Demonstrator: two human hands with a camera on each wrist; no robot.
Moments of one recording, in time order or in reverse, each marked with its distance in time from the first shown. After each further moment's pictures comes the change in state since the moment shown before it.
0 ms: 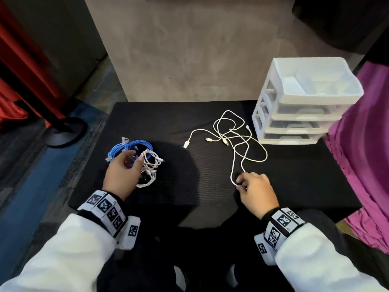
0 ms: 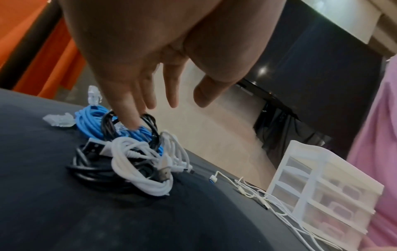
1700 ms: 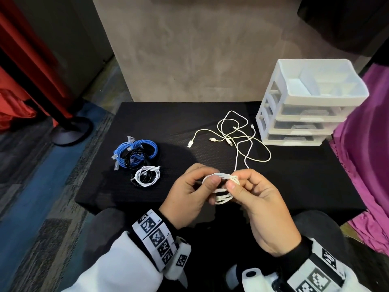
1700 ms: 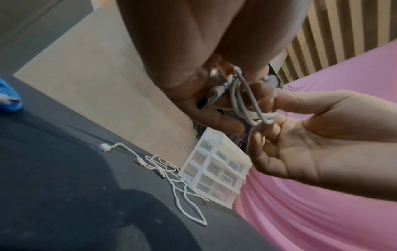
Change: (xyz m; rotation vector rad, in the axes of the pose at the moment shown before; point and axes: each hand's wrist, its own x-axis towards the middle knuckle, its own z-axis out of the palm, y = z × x) left_hand -0.126 0.086 0.056 -0.644 -0.558 0.400; right_hand -0.090 -0.098 -0.083 1.512 -0.197 0.023
